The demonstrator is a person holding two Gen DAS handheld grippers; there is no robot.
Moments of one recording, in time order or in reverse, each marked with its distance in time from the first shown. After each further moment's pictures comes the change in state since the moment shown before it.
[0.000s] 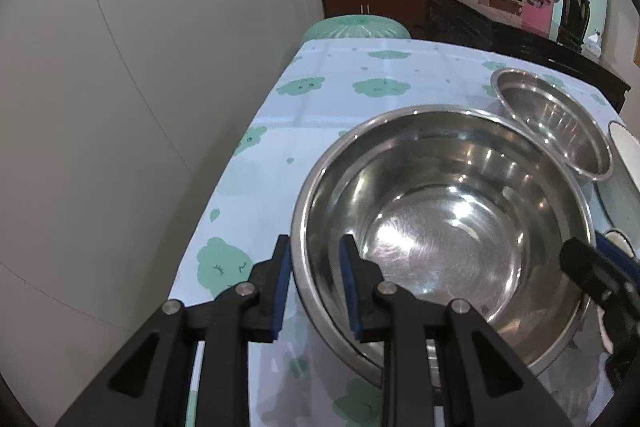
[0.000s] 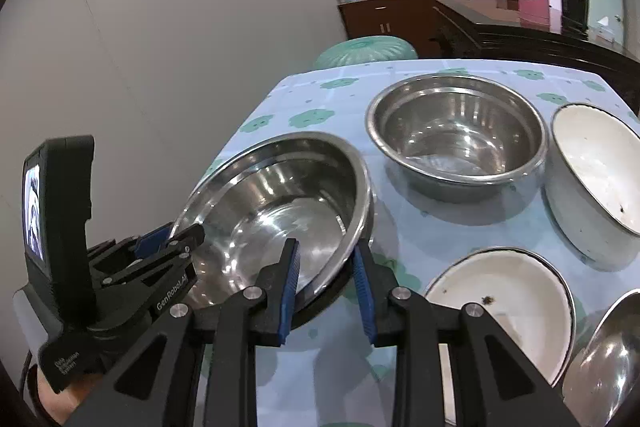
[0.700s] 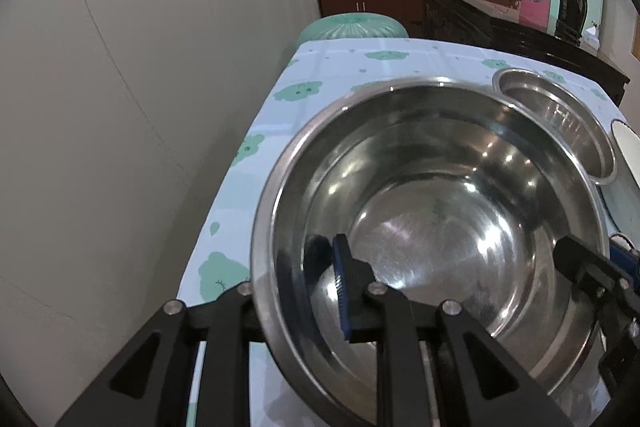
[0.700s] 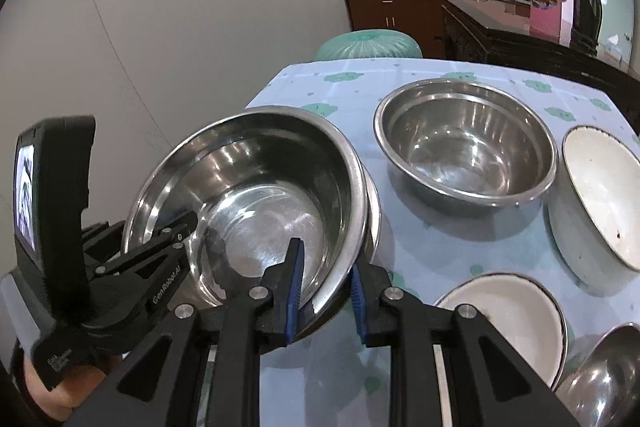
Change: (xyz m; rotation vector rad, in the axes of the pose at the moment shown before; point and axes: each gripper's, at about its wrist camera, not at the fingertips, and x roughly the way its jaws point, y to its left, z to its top) left arm 0.003 -0.001 0.010 0.024 -0.001 -0.002; right arm 0.013 0.009 0.012 -0.060 0.049 -0.021
